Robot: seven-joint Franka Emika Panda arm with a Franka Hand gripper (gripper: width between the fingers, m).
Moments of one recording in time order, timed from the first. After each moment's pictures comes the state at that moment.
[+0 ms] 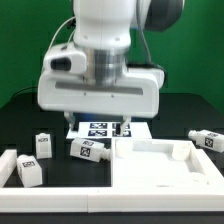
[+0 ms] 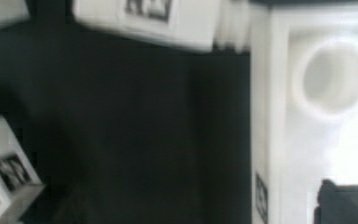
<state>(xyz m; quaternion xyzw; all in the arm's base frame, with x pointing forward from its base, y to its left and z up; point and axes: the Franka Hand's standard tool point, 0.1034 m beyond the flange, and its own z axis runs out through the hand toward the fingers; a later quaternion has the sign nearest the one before) 0.547 -0.049 0.088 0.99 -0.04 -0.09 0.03</state>
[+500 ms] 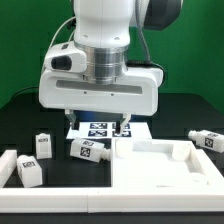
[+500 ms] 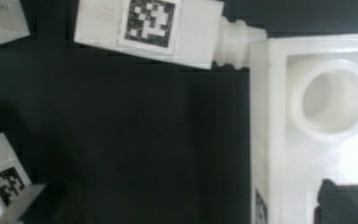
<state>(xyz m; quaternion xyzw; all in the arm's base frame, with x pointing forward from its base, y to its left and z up) 0.536 -0.050 0.083 1.00 0.03 -0.09 0.02</state>
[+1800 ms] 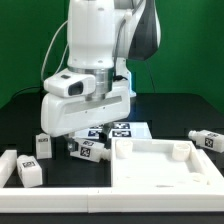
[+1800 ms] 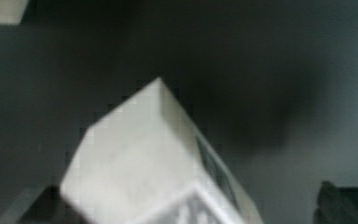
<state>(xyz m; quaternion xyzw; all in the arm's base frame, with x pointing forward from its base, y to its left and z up) 0.478 -0.078 0.013 0.94 0.34 -0.02 0.02</state>
